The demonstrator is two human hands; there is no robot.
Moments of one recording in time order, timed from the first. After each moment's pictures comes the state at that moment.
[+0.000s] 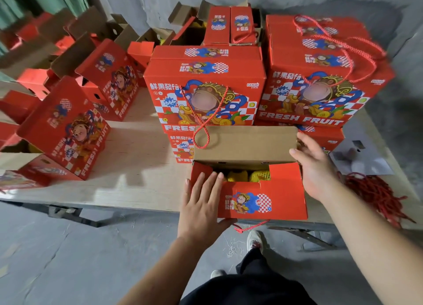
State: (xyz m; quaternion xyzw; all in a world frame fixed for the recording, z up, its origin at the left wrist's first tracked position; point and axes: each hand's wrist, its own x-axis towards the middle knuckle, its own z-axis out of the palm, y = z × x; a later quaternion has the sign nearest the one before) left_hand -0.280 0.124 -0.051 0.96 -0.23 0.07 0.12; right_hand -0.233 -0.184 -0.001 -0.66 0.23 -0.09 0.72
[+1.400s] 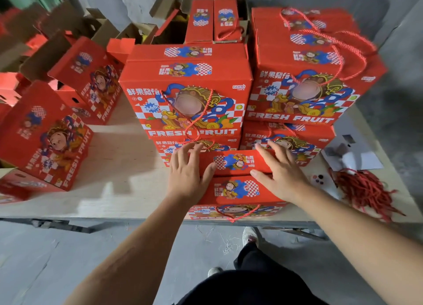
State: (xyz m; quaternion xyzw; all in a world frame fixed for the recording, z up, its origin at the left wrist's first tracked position) left_hand -0.171 0.111 -0.036 0.96 -0.14 0.06 0.24; right_hand -0.225 -0.173 -0.024 -0.98 0.02 0.04 0.19
